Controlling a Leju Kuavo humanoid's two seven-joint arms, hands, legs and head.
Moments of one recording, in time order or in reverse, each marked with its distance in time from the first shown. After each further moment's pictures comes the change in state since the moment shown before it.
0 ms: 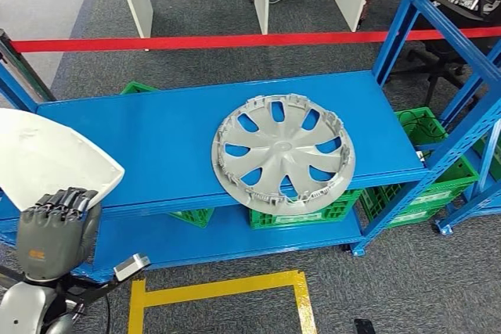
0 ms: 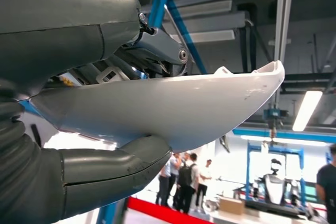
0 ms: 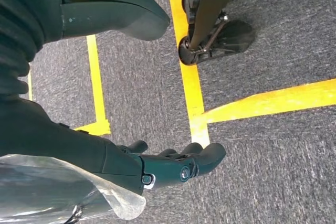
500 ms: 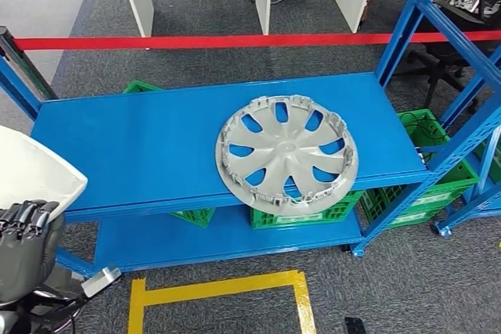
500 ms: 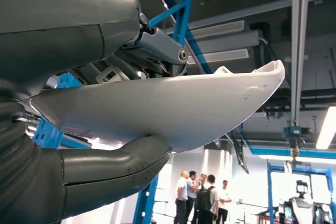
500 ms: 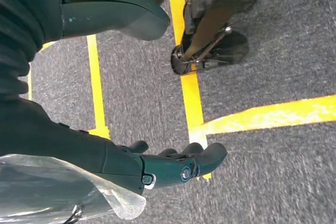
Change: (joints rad) left arm 0.122 0.060 0.112 -0.140 -0.052 0.013 0.027; right arm -0.007 0.023 -0.007 -0.003 0.015 -0.010 0.000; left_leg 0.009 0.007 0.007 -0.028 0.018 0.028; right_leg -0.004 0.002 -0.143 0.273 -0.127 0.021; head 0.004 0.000
